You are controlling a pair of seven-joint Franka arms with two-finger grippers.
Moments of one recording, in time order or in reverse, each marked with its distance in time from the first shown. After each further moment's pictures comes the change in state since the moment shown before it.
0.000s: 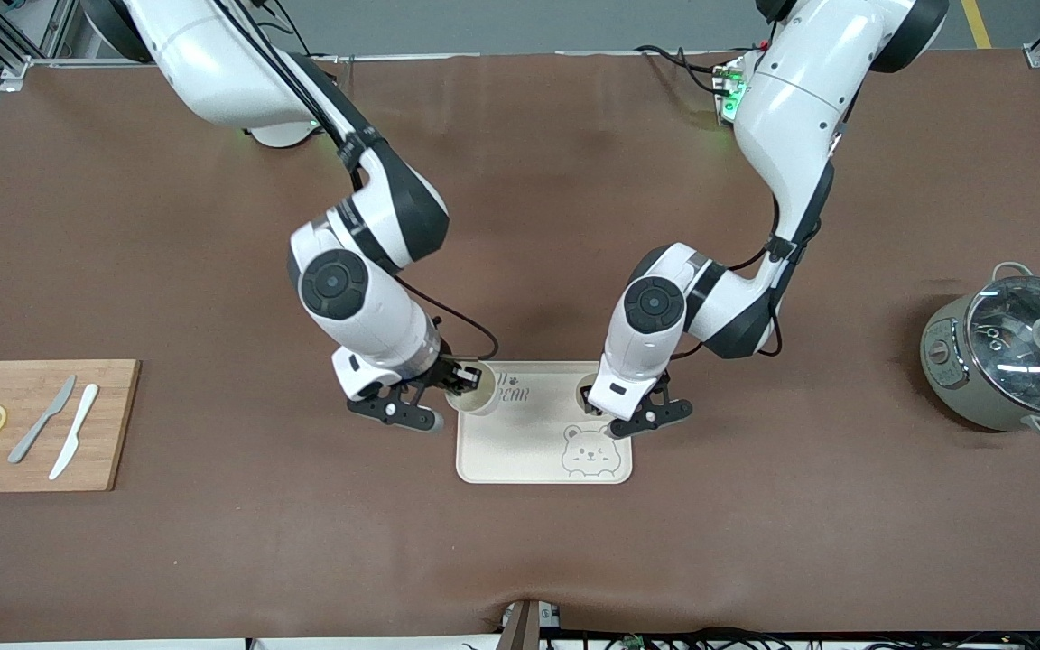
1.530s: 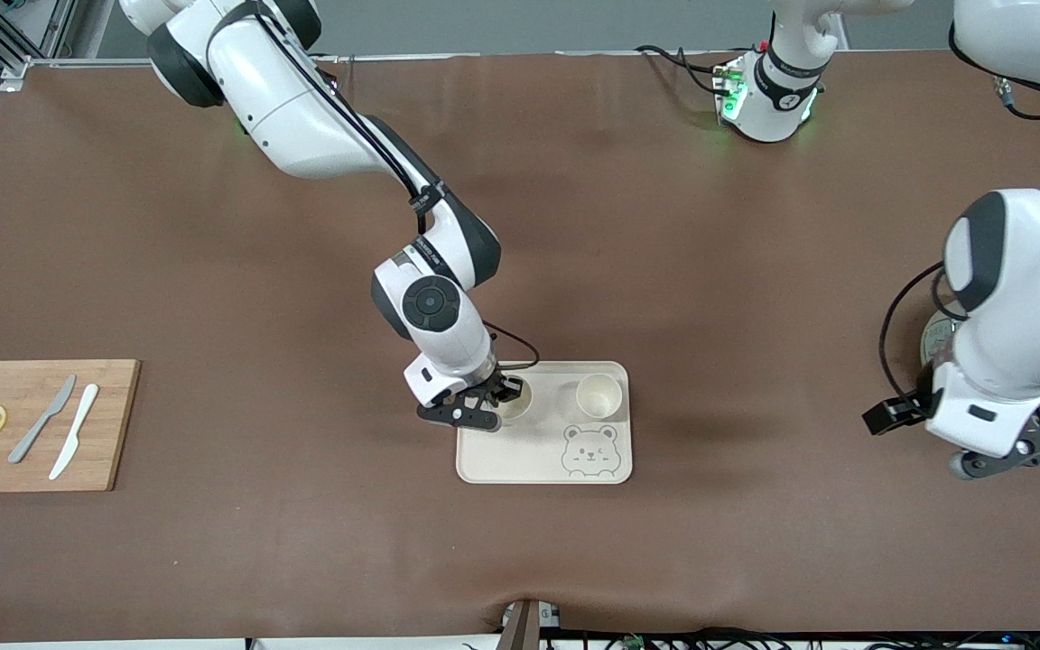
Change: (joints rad) left arm 0.336 -0.280 0.147 0.153 -0.067 -0.483 0.558; right arm 0.116 0.180 -0.047 0.009 -0.107 0.197 0.048
